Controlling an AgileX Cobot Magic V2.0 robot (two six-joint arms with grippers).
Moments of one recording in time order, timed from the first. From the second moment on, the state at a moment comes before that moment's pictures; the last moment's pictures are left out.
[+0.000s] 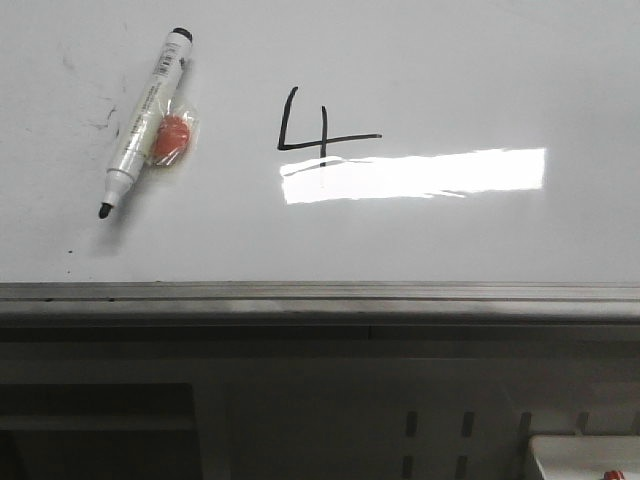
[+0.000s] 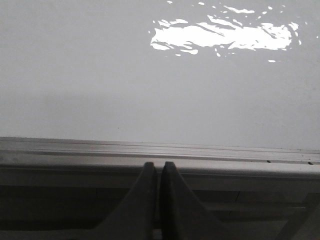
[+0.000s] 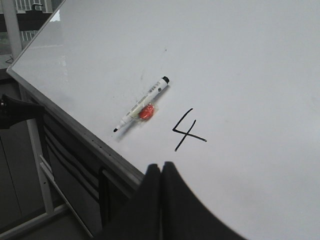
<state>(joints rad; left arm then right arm) -0.13 -0.01 0.00 0.08 0.35 -0.19 0.69 0.10 -0.35 0.21 0.35 -0.27</state>
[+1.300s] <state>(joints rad) -0.13 -0.01 0.00 0.08 0.35 -0.19 -0.10 -0.01 0.01 0.11 0.29 -0.09</state>
